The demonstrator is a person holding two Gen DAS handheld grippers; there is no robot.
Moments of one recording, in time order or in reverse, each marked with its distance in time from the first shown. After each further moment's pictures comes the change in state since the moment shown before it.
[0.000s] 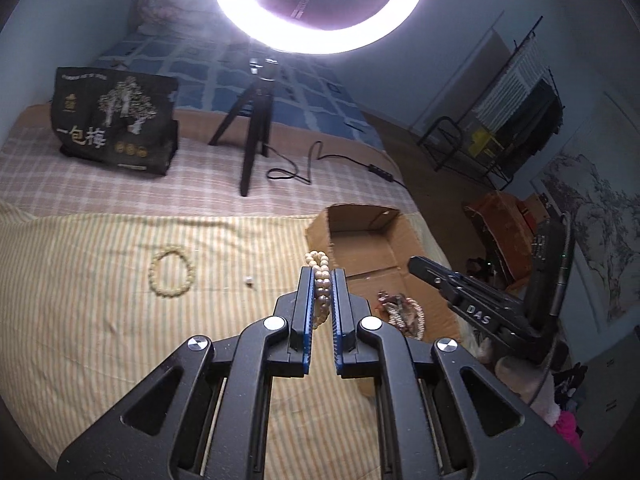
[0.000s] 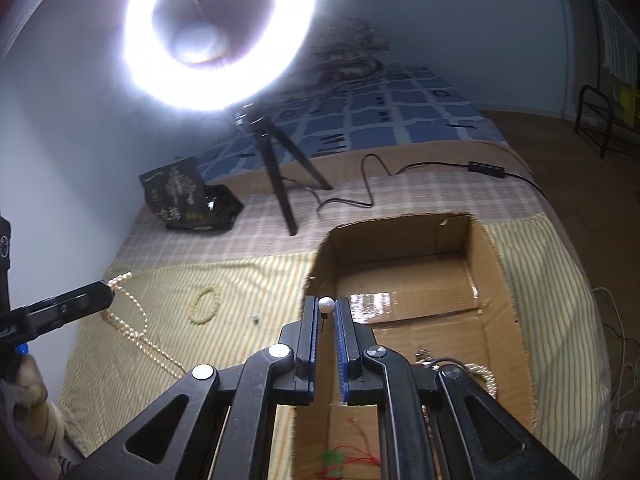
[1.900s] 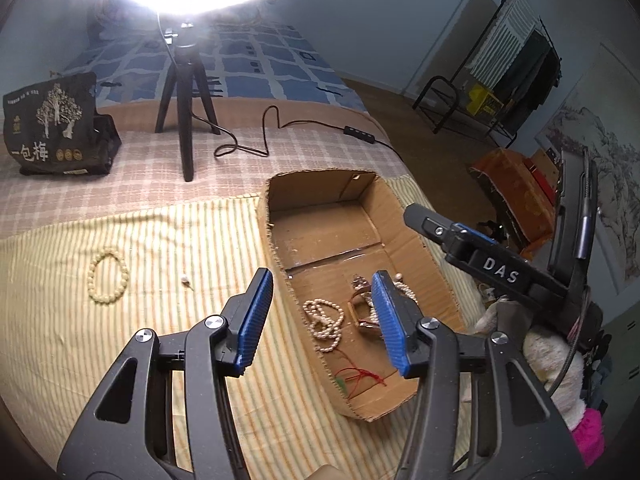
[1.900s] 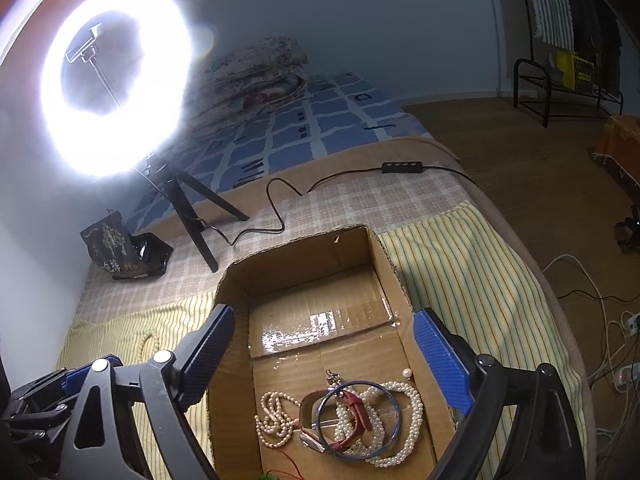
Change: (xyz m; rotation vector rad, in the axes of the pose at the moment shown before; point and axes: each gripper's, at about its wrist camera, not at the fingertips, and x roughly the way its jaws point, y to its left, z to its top) left arm 0.070 -0.066 -0.014 0.126 0.088 0.066; right arm -0.008 -0.071 0.008 0.169 -0.061 -0.144
